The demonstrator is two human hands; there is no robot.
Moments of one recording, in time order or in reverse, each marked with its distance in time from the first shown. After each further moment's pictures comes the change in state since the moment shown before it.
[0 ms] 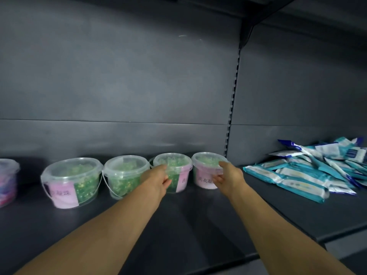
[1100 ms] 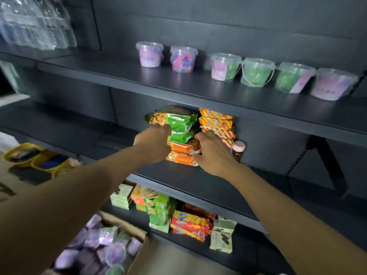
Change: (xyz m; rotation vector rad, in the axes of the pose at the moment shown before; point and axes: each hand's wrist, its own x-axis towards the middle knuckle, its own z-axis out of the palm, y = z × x) left_hand -0.307 -0.066 -0.348 1.735 0.366 0.373; right_hand -0.351 0.217 -0.035 -1.438 -1.024 -1.018
